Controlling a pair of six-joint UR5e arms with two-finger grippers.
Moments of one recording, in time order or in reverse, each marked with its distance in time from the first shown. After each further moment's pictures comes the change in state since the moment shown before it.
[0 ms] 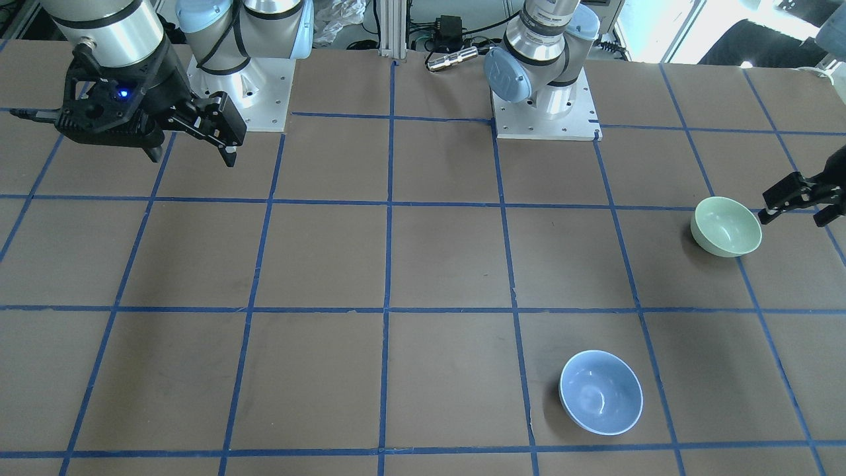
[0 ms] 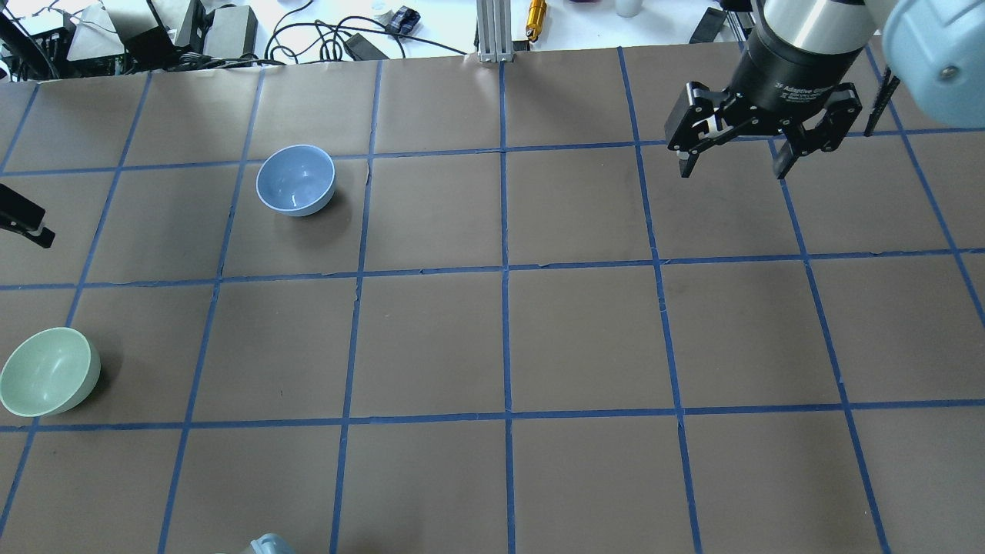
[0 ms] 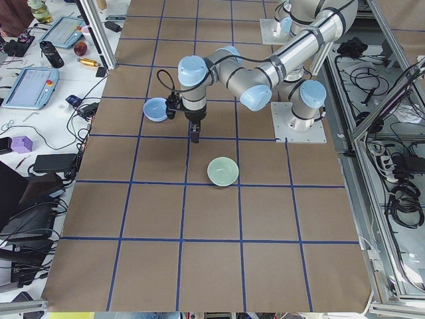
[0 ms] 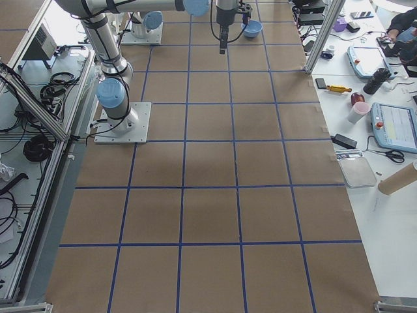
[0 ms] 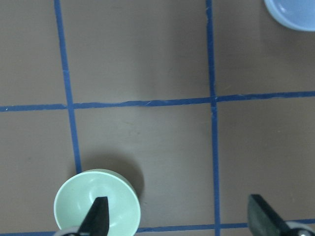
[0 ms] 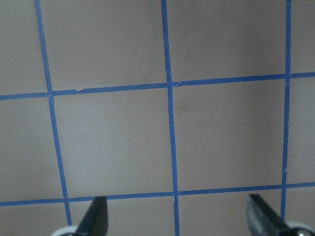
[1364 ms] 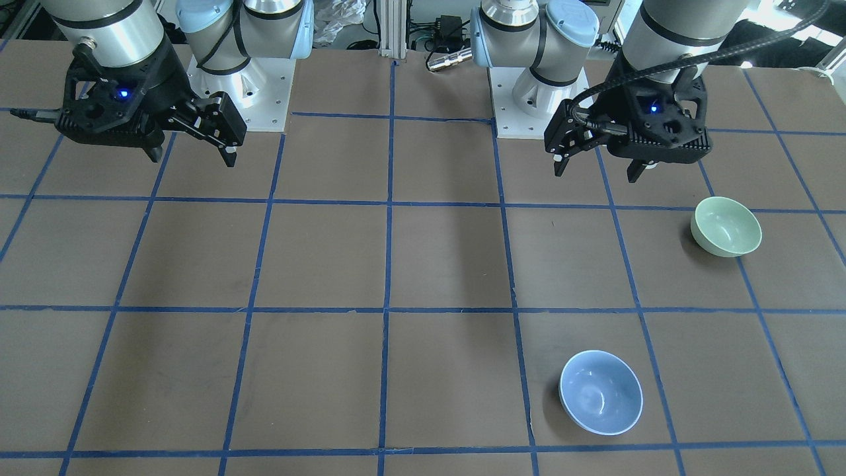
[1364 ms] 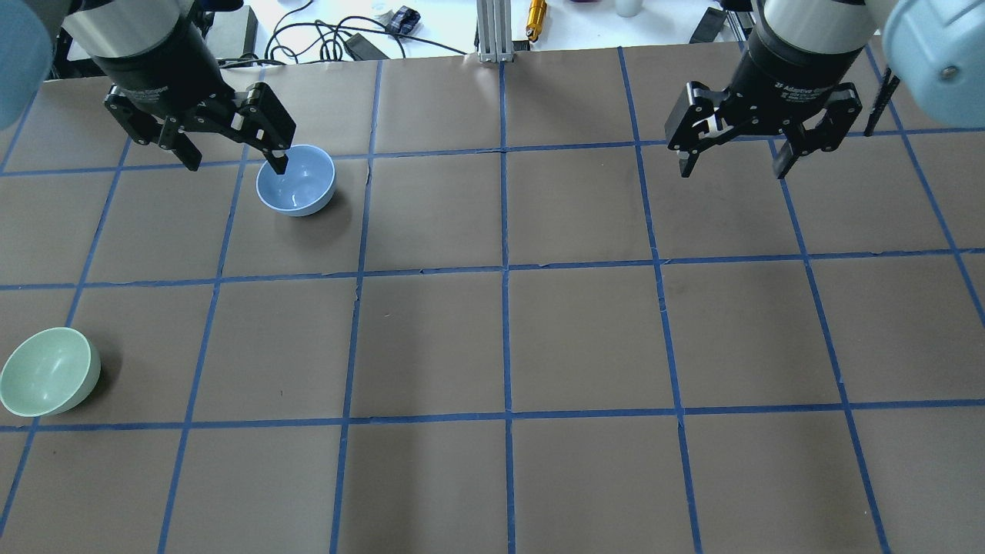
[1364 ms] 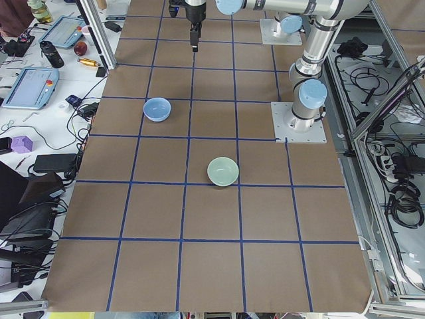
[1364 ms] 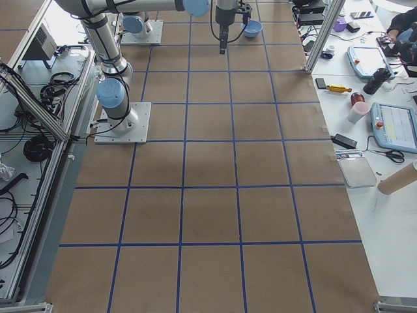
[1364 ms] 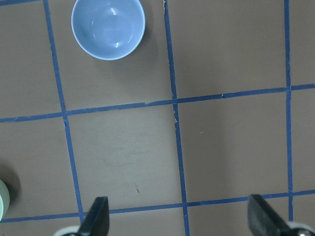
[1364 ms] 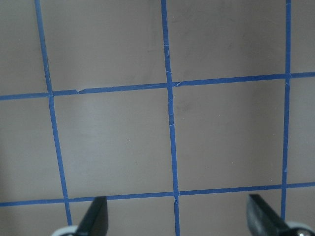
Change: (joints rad) left arm -0.719 0.127 0.190 -0.302 0.010 -0.651; right arm 0.000 0.000 0.000 -0.001 0.000 0.002
